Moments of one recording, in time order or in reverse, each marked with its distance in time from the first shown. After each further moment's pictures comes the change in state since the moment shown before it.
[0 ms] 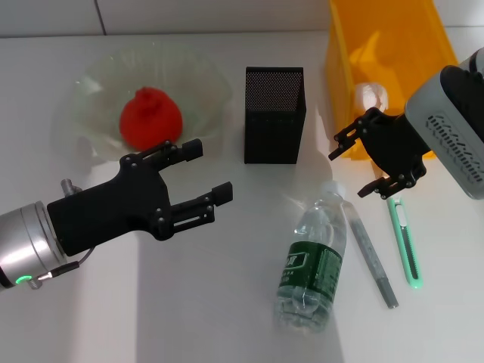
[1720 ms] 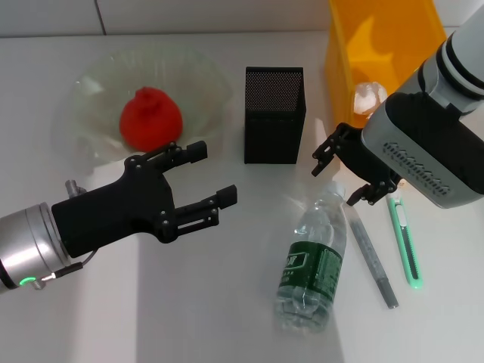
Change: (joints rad) left arm -0.001 -0.002 0.011 0.000 0.000 -0.001 0.013; right arm 0.113 0.001 -0.133 0.137 -0.040 0.059 -0.032
